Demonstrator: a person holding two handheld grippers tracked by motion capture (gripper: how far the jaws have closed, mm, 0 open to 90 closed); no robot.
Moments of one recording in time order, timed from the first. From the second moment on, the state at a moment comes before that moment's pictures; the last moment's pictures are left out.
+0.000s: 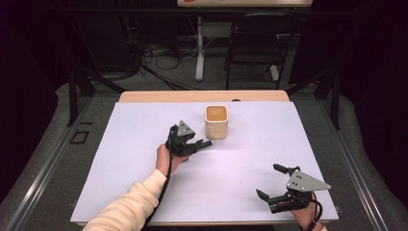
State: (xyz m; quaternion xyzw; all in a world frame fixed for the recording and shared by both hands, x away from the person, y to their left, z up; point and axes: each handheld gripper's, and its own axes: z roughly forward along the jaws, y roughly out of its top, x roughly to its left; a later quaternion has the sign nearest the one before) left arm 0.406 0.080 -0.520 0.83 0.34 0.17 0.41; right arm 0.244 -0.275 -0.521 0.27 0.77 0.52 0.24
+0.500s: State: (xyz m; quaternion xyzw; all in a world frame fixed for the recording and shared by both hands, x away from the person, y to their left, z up) left arm 0.423 0.063 -0.533 0.83 0.36 0.15 0.40; right arm 0.243 -0.275 -0.521 0.27 0.77 0.52 0.24
